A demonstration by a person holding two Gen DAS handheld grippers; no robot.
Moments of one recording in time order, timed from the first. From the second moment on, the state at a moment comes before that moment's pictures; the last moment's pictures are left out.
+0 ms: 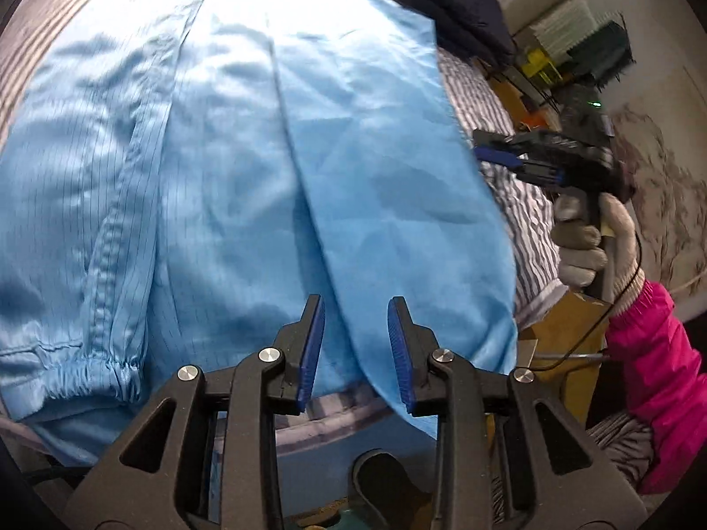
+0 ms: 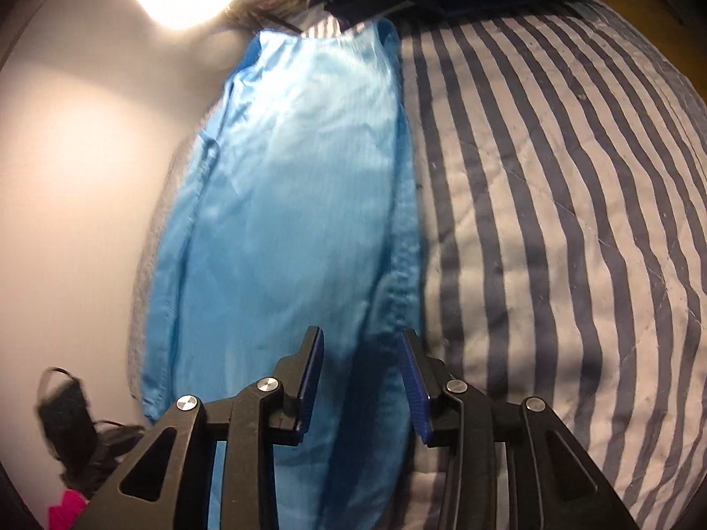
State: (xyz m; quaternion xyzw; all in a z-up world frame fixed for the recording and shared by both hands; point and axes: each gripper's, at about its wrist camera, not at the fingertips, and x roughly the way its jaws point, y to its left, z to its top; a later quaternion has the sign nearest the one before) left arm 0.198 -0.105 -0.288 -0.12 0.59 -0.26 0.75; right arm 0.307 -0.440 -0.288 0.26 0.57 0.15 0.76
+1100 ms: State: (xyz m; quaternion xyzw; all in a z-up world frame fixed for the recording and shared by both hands) left arm 0.186 -0.145 -0.288 -0.08 0.56 -0.30 0.77; right arm 0.302 -0.467 -0.291 0.31 0.55 0.13 0.77
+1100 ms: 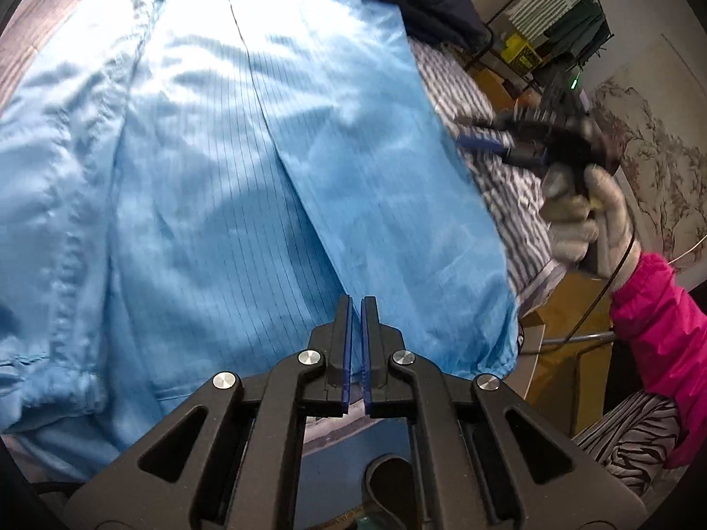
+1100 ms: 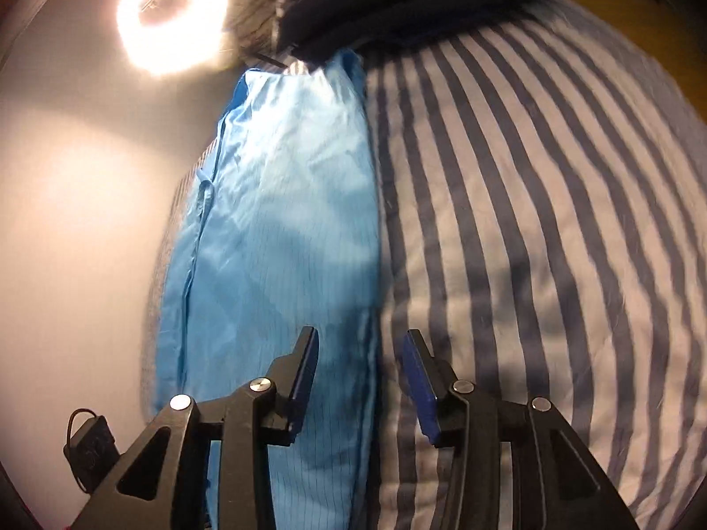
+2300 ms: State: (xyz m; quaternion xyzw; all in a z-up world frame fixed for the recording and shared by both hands) left arm 0.206 -0.159 -0.253 -0.08 0.53 -0.31 0.78; right arm 0.296 -0.387 -0.214 0.17 0.54 0.10 0.82
